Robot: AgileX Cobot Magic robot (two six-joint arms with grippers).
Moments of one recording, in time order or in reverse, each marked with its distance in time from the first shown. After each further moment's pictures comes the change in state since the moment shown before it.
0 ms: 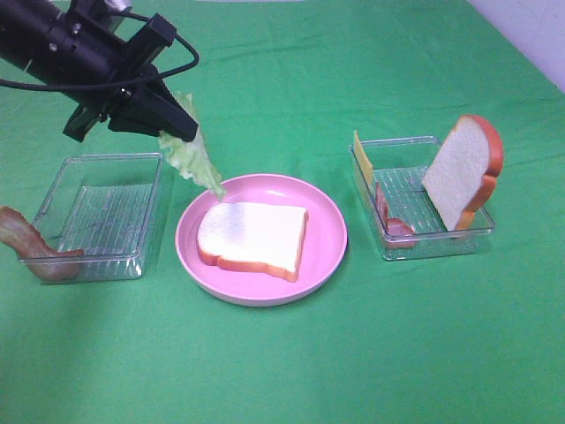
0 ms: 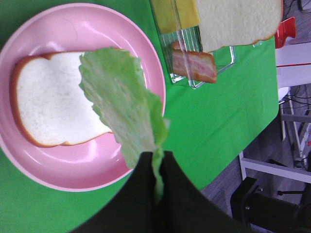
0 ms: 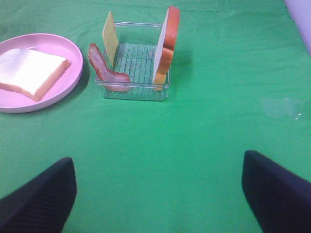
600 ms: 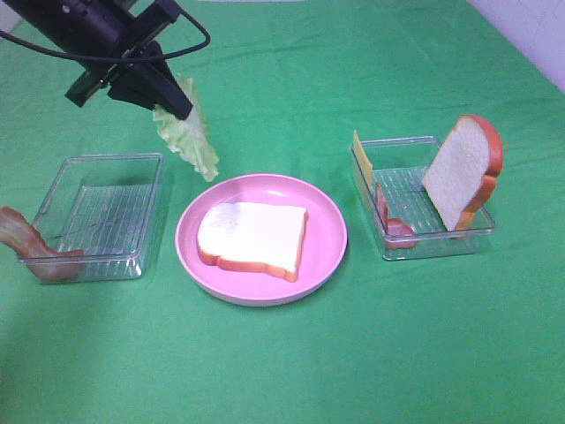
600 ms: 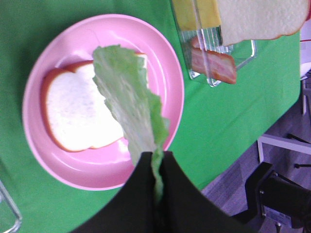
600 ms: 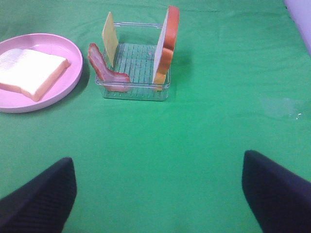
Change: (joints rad) left arm 0.013 0.185 -0.368 0.170 0.228 -0.144; right arm 0.000 0.000 0.000 0.000 0.000 0.000
